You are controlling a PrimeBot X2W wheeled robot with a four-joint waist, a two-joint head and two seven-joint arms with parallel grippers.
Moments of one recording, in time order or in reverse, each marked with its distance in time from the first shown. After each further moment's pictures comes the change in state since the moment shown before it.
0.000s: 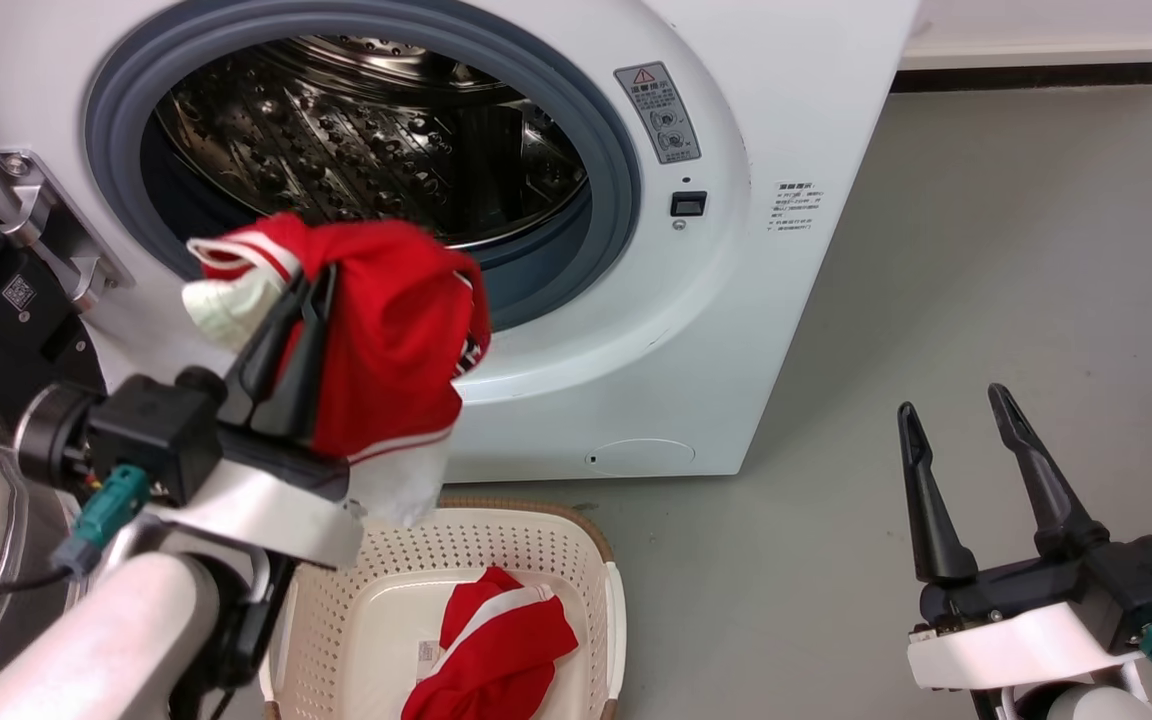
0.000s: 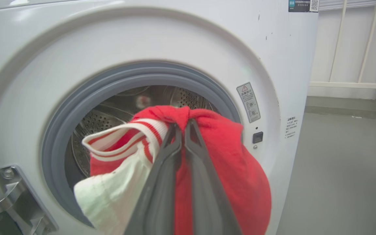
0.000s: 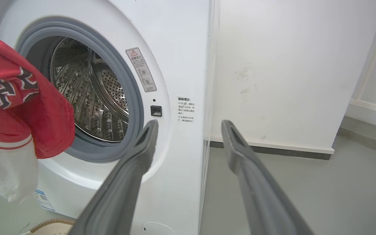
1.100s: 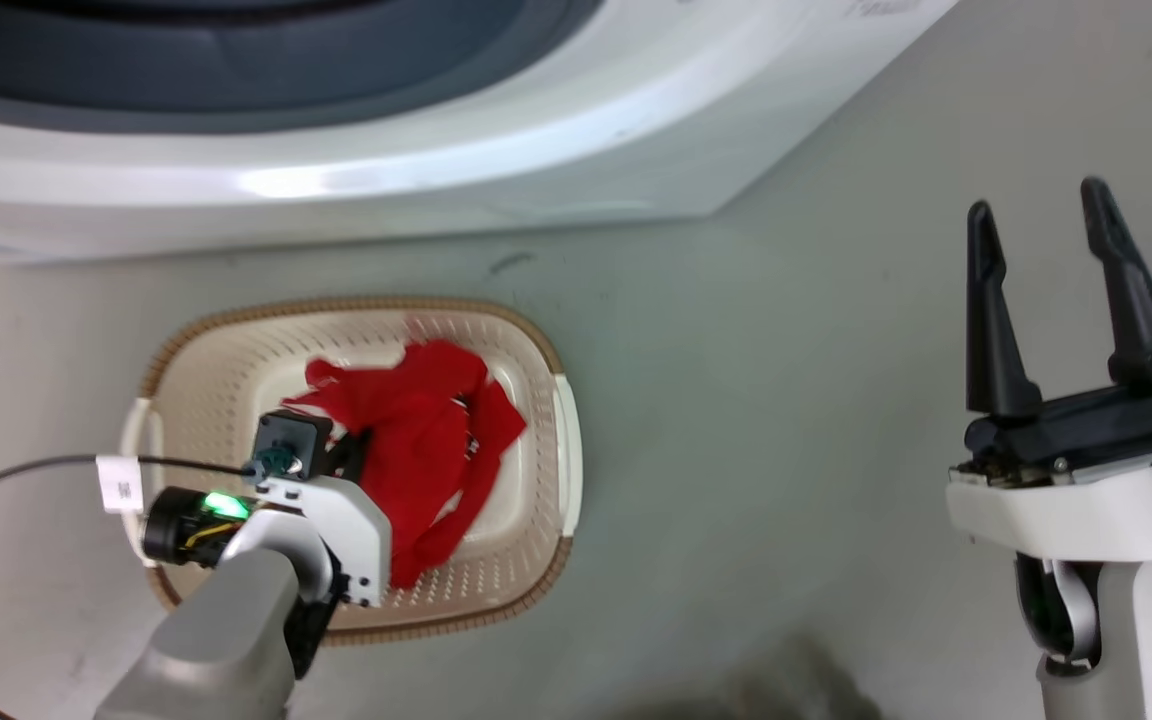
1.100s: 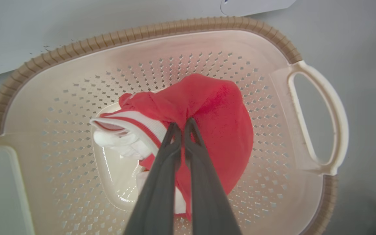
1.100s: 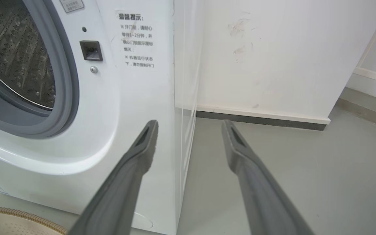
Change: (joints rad) left arm -0.205 -0.375 -0.149 1.119 -0.047 -0.311 -0.043; right arm -0.237 0.000 -0.031 -0.081 -0.006 0.000 0.000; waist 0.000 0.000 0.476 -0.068
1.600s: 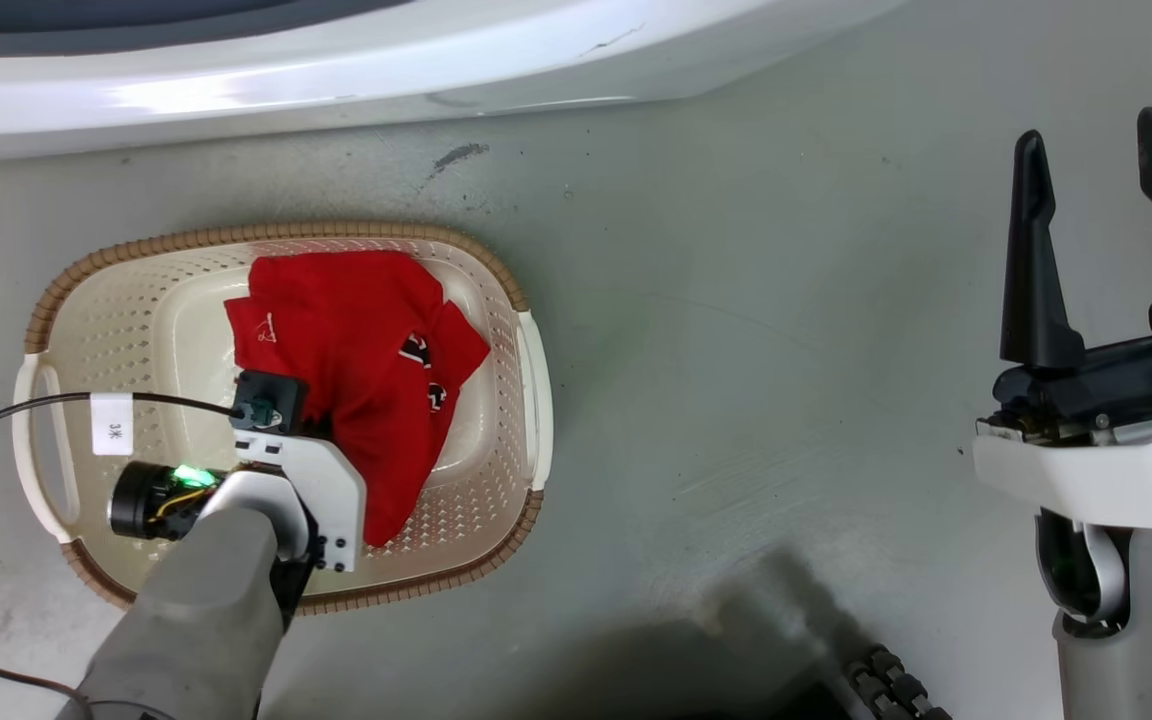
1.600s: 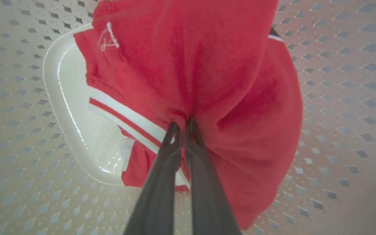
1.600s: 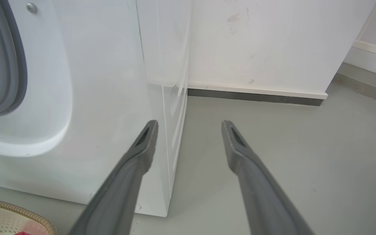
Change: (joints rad) left arm -0.161 -0.070 -0.021 0.309 0.005 -0.040 0.062; right arm -0.071 0.000 -0.018 -0.027 0.042 0.000 0.000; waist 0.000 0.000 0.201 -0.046
